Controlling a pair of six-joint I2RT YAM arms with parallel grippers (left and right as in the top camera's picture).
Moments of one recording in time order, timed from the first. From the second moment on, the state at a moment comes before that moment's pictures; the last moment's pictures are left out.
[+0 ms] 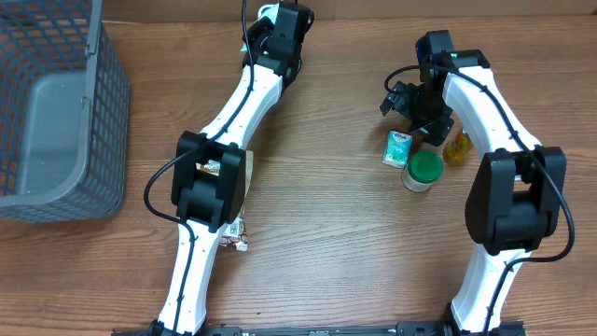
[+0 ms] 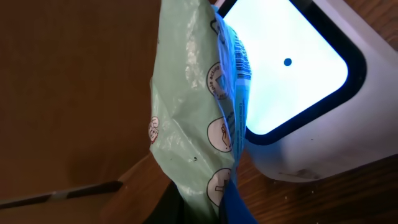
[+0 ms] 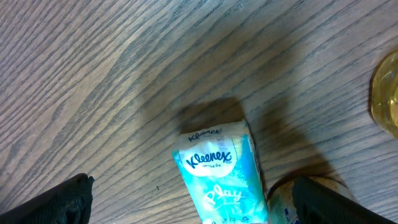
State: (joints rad) left arm -0.38 2.49 2.19 -0.42 -0.63 0.66; right arm 0.09 2.11 1.74 -1.07 -0.08 0.69
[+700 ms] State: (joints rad) left arm -0.37 2.39 2.19 -0.64 -0.40 0.11; right arm 0.09 2.11 1.74 -1.07 -0.08 0.69
